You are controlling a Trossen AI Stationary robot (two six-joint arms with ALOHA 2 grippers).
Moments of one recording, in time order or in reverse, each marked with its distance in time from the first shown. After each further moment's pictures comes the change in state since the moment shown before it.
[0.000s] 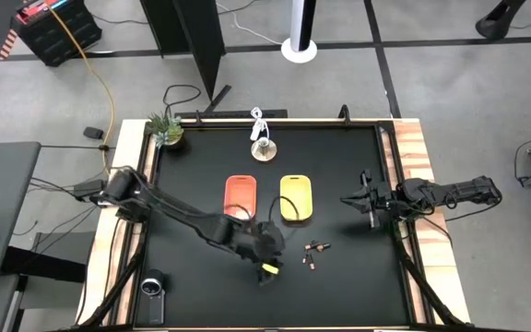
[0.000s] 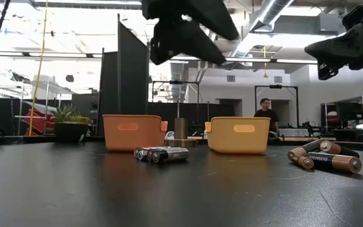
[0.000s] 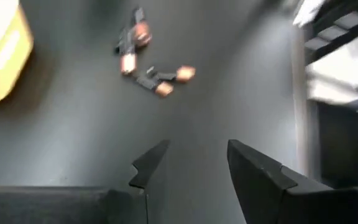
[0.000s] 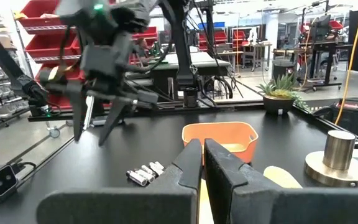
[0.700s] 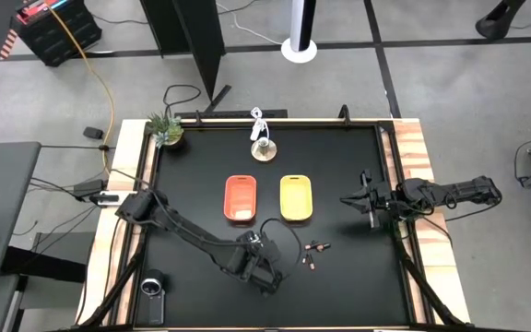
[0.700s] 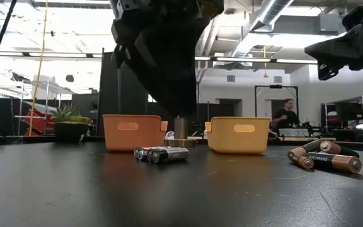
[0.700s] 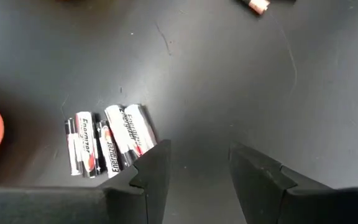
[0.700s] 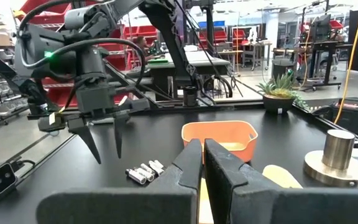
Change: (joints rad) left arm -0.112 0.219 0.250 -0.470 -0.248 -0.285; right arm 0.000 0.000 0.000 -0.006 0.000 -0.005
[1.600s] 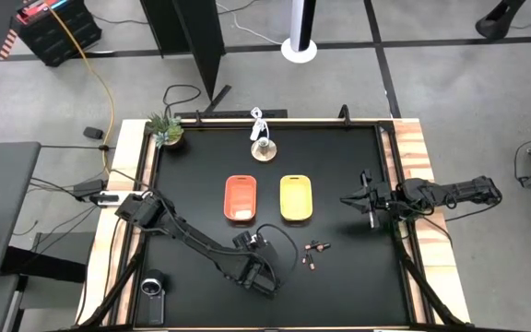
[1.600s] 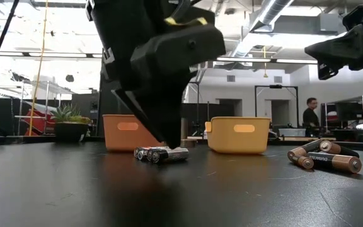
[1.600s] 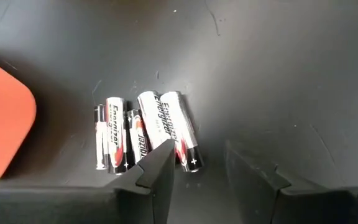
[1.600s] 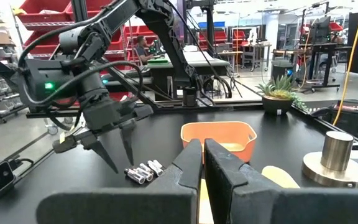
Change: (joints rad) left arm -0.018 0.072 -0.001 -0.074 -0.129 -0.082; right arm 0.000 0.000 0.000 0.000 0.000 -0.012
